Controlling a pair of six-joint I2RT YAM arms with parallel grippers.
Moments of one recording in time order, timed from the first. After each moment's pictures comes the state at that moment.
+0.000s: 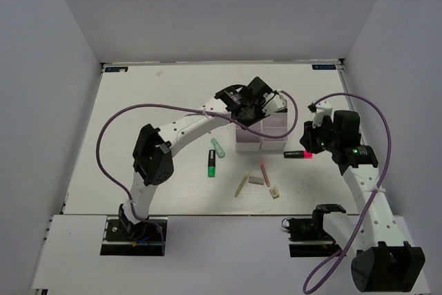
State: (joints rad) left arm -0.92 2.07 1.99 -0.89 -0.15 0.36; right arm 0.05 0.87 0.77 -0.61 -0.33 -0.21
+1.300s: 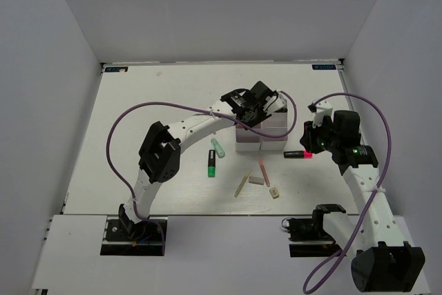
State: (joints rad) left arm -0.92 2.14 1.96 -0.76 -0.25 0.33; right arm 0.05 0.87 0.77 -0.61 -0.33 -0.21
